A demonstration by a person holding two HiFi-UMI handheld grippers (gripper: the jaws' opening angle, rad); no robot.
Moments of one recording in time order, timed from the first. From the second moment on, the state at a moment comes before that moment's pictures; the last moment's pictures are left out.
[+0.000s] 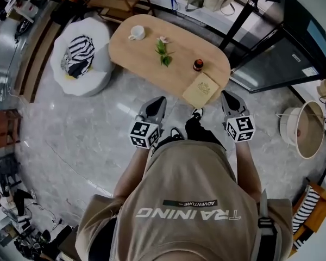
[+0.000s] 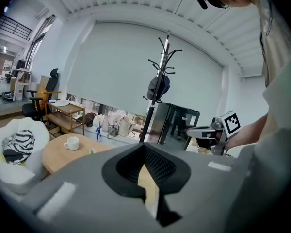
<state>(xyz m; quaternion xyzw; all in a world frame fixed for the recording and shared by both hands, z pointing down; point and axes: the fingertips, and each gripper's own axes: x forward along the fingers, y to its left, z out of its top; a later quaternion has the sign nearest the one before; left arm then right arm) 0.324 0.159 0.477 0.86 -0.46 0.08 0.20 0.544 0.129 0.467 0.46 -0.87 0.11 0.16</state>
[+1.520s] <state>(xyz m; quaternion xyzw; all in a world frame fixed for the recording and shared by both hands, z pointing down) 0.472 0.014 0.620 0.90 -0.23 0.29 0.24 0.593 0.088 0.629 0.52 -0.78 0.33 0.14</state>
